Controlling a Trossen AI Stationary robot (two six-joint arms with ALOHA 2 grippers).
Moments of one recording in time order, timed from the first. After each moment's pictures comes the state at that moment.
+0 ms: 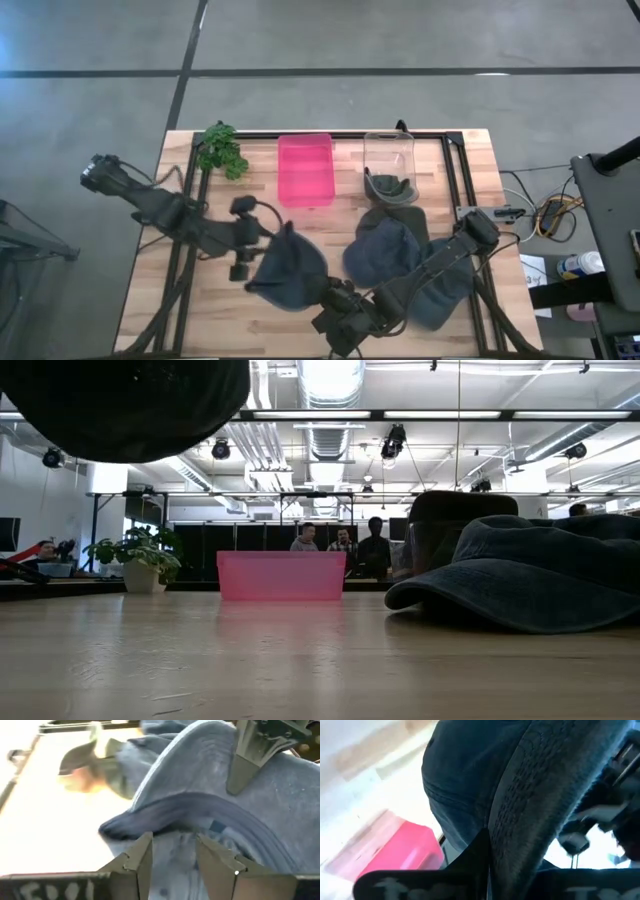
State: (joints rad) left arm -0.50 1.16 1.27 -0.80 -0.40 -0.30; right arm 0.60 2.13 1.91 -0.54 1.07 -1.10
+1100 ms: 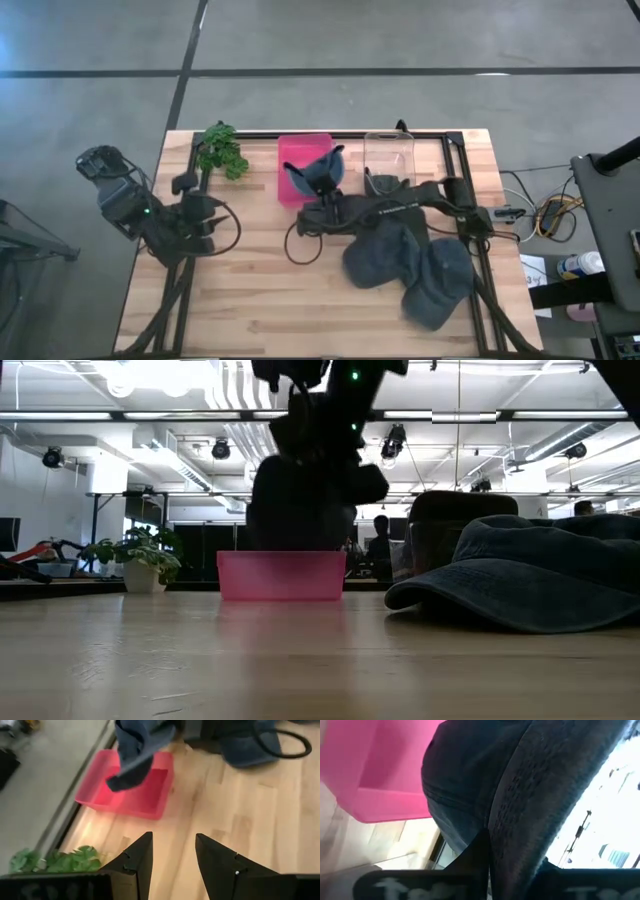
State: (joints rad) left arm -0.73 1.05 1.39 -1.55 -0.76 -0.86; right arm 0.09 2.13 1.77 -0.87 1.08 -0.63
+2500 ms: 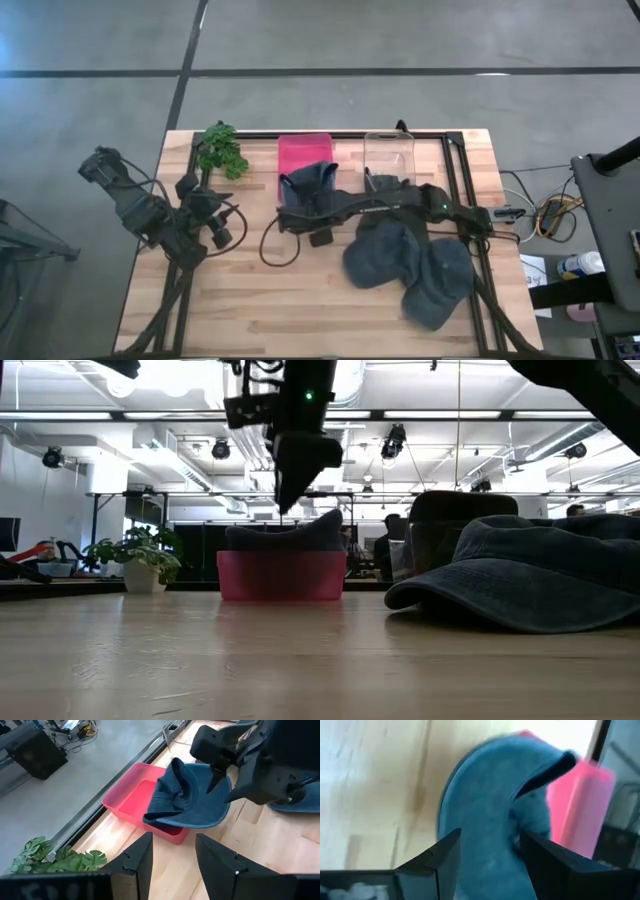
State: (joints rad) left arm -0.69 1.04 1.22 -1.47 -0.97 -1.10; right arm 0.09 2.36 2.30 -1.25 0.47 -0.24
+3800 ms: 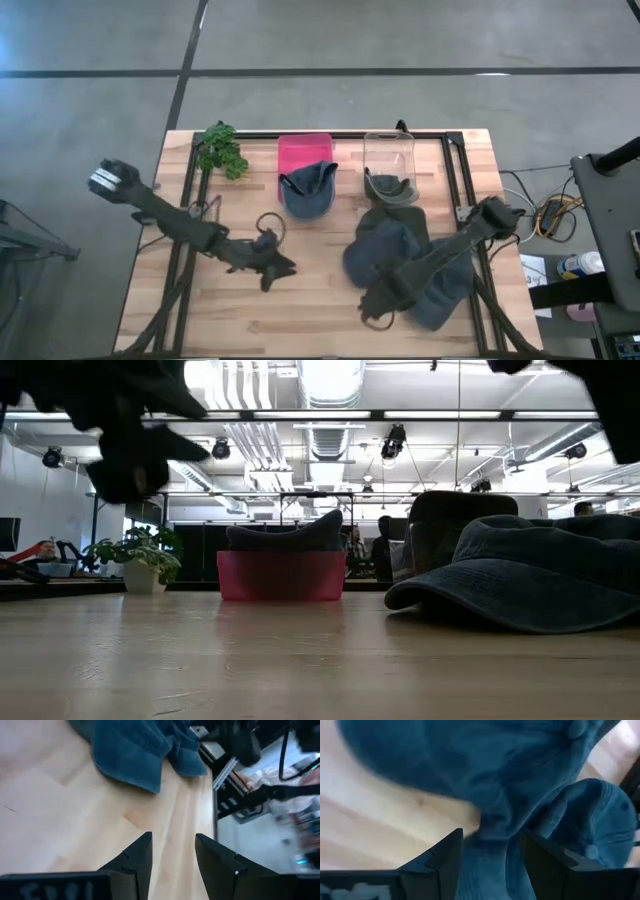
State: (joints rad) left arm -0.48 1.29 0.54 0.36 -0.26 -0.97; right arm 0.58 1.95 1.66 -1.53 0.09 1.61
